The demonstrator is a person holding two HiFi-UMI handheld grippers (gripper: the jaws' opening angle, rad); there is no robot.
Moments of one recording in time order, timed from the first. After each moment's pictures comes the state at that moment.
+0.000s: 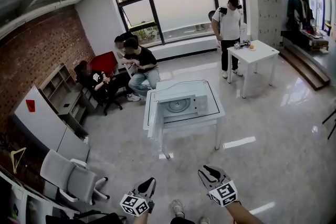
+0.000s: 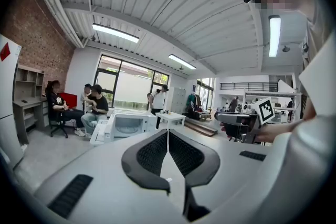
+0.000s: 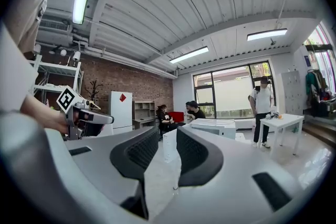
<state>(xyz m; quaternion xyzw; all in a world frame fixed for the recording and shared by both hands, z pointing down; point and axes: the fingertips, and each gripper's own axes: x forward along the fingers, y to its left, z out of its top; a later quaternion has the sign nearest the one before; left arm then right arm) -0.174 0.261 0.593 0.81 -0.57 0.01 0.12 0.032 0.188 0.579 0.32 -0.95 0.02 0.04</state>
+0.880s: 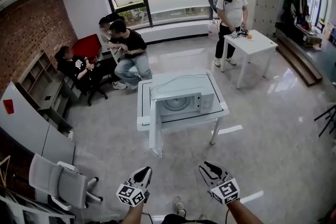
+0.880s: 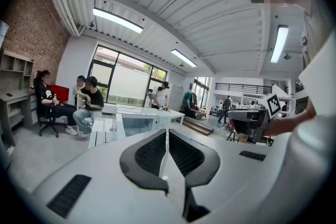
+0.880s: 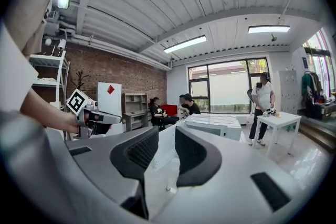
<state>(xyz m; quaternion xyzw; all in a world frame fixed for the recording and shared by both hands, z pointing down) -0.316 0.077 0.634 0.84 -0.53 0.02 0.14 -0.090 0.048 0.598 0.35 -0.93 0.04 0.08</state>
